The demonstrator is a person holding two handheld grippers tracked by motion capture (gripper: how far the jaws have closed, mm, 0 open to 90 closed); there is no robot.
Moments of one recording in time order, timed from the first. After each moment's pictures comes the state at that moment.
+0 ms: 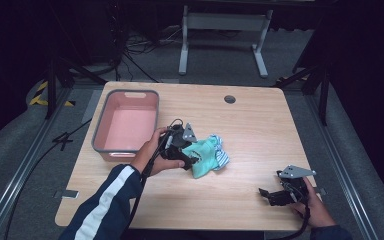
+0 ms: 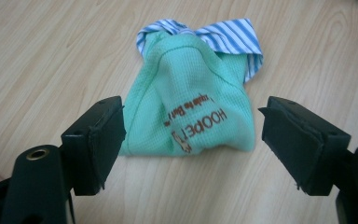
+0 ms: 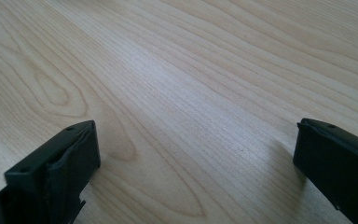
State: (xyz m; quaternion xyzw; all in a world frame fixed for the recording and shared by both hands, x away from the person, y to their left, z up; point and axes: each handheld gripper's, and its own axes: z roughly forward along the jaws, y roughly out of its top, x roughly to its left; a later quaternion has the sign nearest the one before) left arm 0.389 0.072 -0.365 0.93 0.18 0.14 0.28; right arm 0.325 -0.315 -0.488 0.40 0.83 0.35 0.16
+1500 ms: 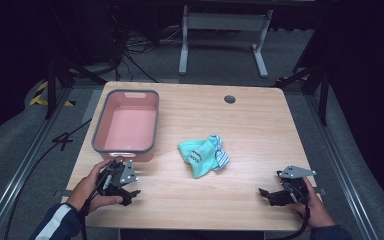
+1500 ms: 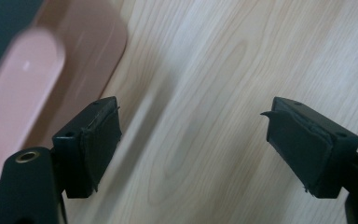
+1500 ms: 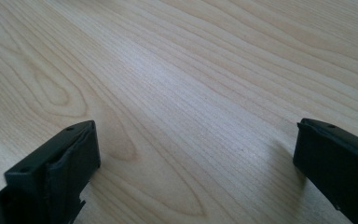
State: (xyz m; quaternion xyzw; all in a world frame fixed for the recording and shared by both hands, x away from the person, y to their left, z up) left arm 0.319 0.228 -0.435 0.94 0.23 0.17 0.20; right arm 0.325 -0.315 -0.488 0.40 0.83 0.35 0.16
